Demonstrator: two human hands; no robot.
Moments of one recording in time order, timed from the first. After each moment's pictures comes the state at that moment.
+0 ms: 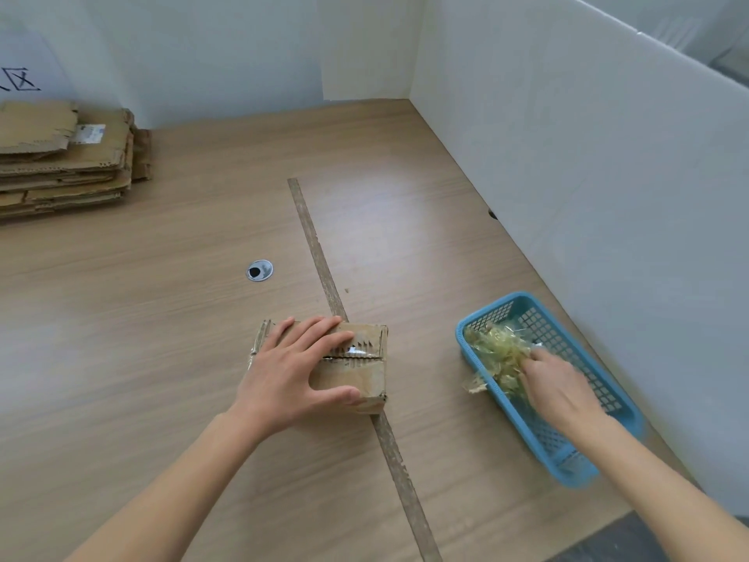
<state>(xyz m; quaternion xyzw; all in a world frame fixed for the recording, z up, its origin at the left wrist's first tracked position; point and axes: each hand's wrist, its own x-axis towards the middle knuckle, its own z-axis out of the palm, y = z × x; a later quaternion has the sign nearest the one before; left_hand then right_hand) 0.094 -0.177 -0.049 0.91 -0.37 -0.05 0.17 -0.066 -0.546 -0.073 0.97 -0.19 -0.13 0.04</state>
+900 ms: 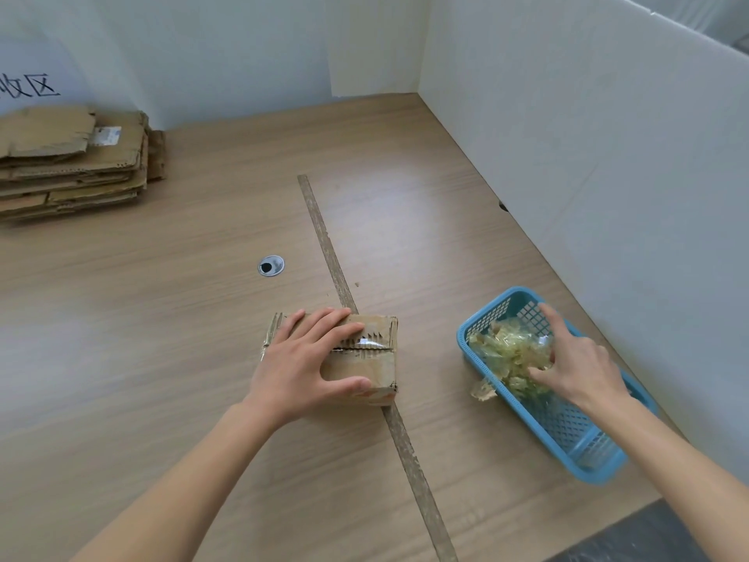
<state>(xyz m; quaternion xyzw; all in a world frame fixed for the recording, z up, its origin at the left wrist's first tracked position) 0.092 -0.178 -0.045 0.92 -0.37 -0.06 0.16 -0.056 -0.552 -0.052 0.95 -0.29 -0.10 -0.05</state>
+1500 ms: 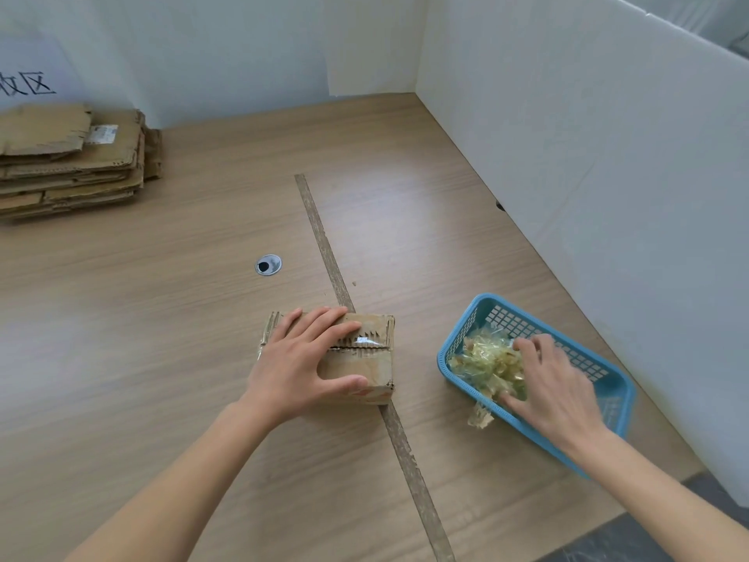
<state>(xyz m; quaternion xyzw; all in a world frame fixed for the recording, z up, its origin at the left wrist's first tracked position) 0.091 -0.178 -0.048 0.91 -0.37 -0.05 0.17 -0.082 -0.520 -0.078 0.99 -0.15 -0.01 0.06</state>
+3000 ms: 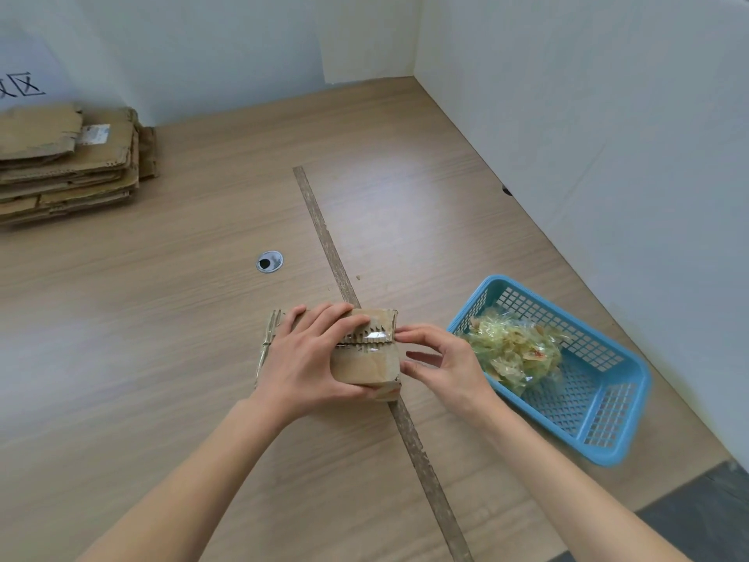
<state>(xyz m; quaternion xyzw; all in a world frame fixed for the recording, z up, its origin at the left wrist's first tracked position) 0.098 -0.185 -0.056 0.91 -0.38 -0.01 0.18 -0.007 -0.405 -0.081 0.79 -0.07 0.05 -0.61</state>
